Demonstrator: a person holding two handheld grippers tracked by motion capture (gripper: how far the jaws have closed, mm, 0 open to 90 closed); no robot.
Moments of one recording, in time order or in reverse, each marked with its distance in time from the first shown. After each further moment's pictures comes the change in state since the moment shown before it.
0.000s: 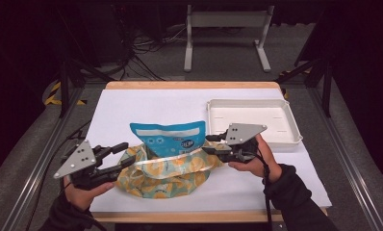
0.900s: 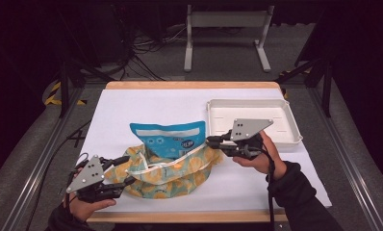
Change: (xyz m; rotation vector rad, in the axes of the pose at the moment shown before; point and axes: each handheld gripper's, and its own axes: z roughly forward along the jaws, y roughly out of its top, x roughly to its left) left arm -0.010 -0.029 -0.008 0.083 -0.001 0.032; right arm -0.007 0.002 -0.008 0.011 0.047 0.011
